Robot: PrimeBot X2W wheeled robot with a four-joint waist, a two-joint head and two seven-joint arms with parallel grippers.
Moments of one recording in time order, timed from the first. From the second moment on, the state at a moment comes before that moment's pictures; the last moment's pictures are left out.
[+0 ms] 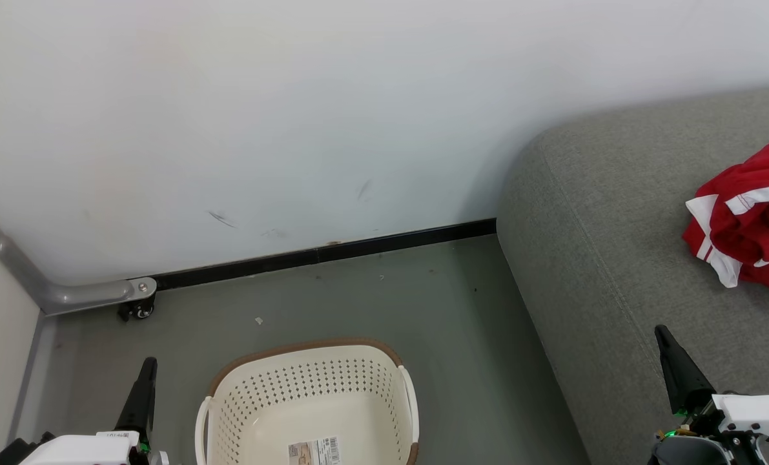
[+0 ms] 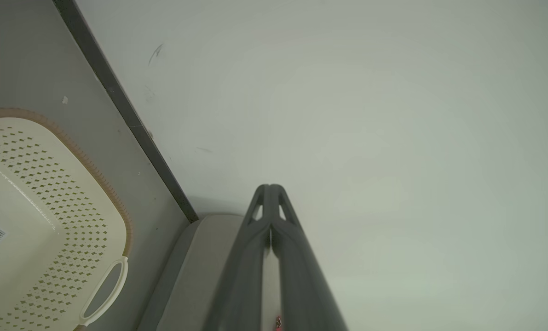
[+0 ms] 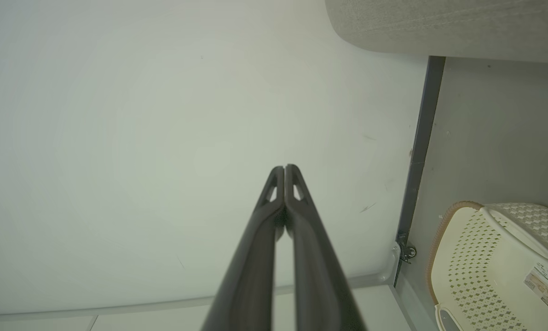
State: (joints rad) left arm -0.06 0.03 0.08 0.28 -1.60 -0.12 0.11; right arm -0.05 -0.11 -0.02 0.26 1.70 0.12 0.02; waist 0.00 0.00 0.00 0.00
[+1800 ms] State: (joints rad) left arm -0.06 0.03 0.08 0.28 -1.60 -0.12 0.11; right arm -0.05 -0.10 -0.03 0.26 1.70 0.12 0.03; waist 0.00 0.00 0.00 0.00
